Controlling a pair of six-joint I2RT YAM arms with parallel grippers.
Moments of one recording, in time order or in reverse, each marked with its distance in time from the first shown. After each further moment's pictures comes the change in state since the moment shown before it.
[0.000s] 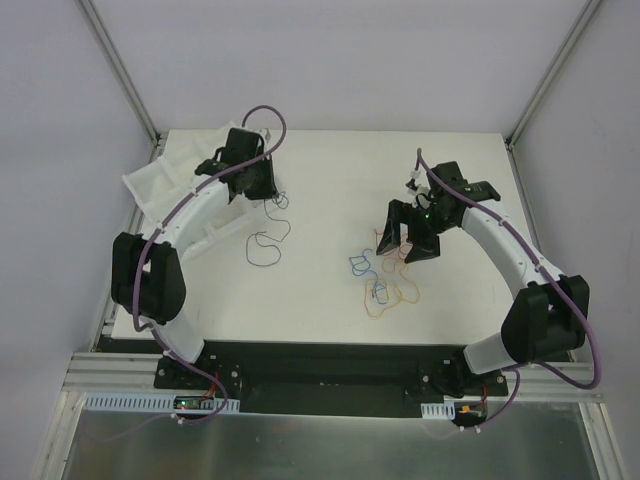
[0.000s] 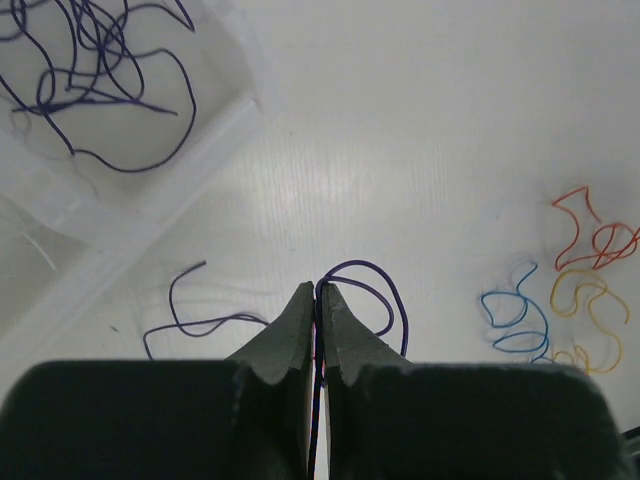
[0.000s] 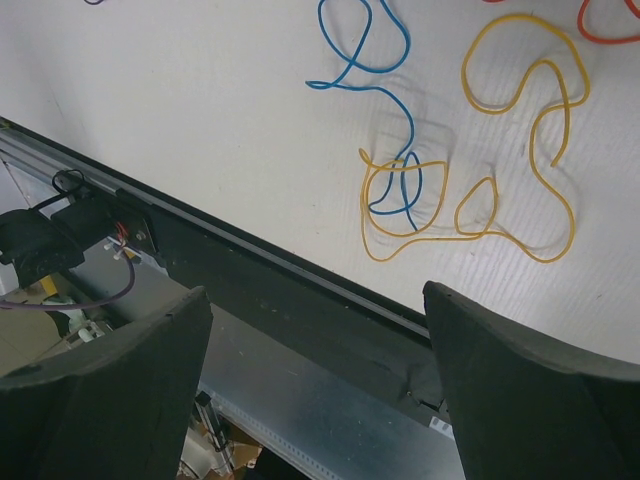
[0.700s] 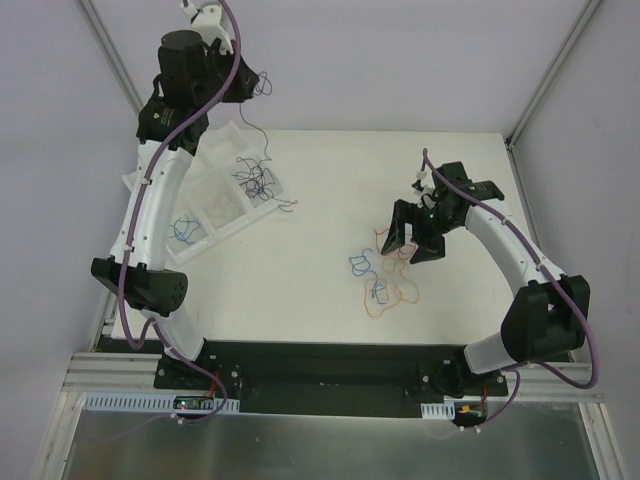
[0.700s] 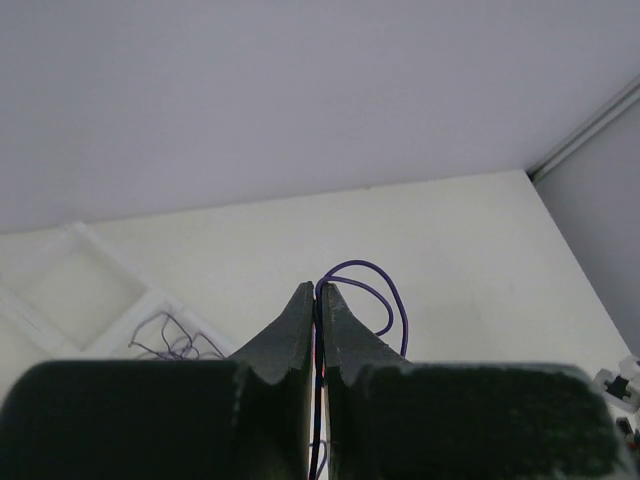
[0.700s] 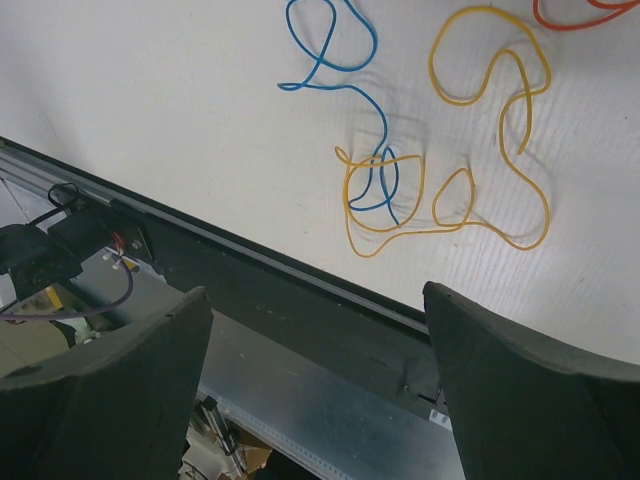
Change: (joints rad) left arm 0.090 0.076 0.779 -0.078 0.037 0.097; right arm -0.035 0.002 0.000 -0.020 0.021 0.000
